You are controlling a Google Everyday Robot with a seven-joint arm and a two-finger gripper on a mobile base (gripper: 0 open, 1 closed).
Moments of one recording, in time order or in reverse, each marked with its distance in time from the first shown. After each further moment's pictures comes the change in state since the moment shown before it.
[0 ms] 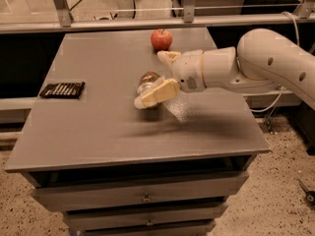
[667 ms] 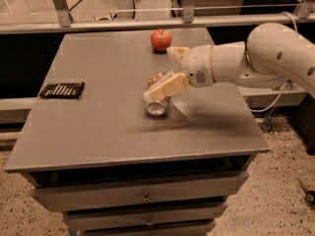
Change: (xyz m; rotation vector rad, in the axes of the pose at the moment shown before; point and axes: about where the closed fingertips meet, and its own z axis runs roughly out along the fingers) arm 0.002 -0.022 -0.018 0.027 0.011 0.016
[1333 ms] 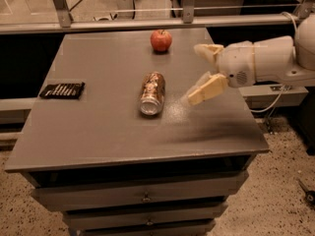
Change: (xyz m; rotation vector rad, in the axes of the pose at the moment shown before) arm 0.011 0.000 -0.077 -0.011 0.038 -0.069
